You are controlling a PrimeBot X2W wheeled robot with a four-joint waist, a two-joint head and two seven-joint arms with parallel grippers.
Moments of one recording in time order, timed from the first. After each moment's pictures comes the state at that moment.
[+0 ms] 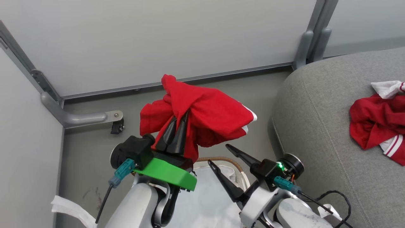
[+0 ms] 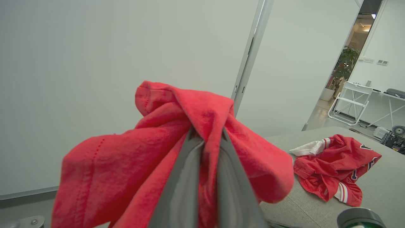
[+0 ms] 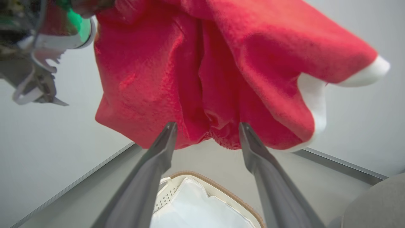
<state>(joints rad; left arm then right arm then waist) -0.30 0.05 -0.49 0.20 -0.47 -0.07 -0.26 -0.32 -0.11 0.61 0.34 0.23 0.13 -0.26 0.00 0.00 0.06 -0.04</state>
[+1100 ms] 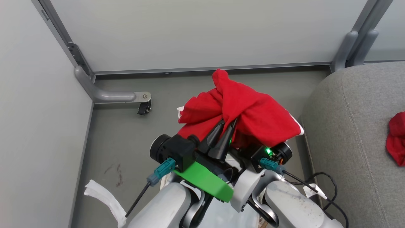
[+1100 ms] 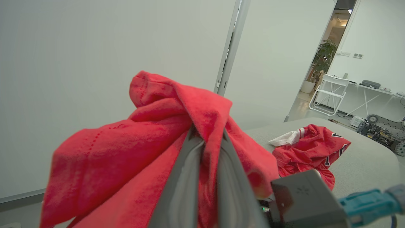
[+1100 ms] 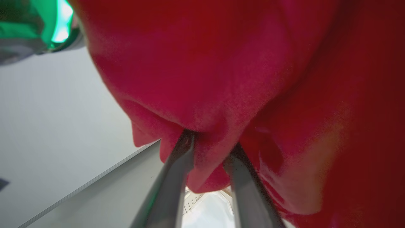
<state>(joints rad) -0.41 0.05 -0.75 0.17 -0.55 -0.04 -0.26 -0.47 -0.05 0.67 0.50 0.28 0.13 -0.26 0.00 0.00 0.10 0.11</state>
